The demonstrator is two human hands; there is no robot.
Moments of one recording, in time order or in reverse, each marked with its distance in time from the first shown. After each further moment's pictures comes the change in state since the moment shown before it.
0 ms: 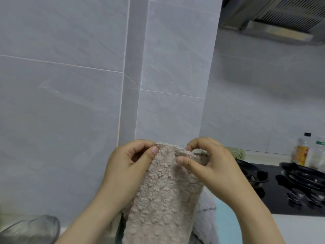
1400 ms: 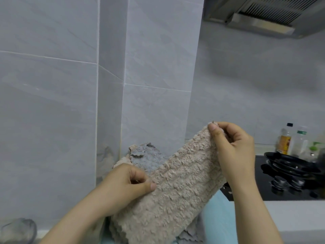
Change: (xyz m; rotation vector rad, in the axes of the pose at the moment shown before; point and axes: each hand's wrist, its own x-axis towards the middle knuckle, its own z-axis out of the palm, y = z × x) left_hand -0.009 -0.030 0.012 0.251 -0.507 -0.260; right_hand 0.008 0.047 -0.021 0.396 0.570 0.147
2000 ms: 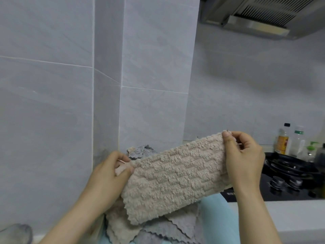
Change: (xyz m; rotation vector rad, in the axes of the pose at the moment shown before) left_hand 0.006 -0.011 -0.007 0.183 0.487 -0.045; right_hand 0.006 0.030 -0.018 -0.178 0.198 0.016
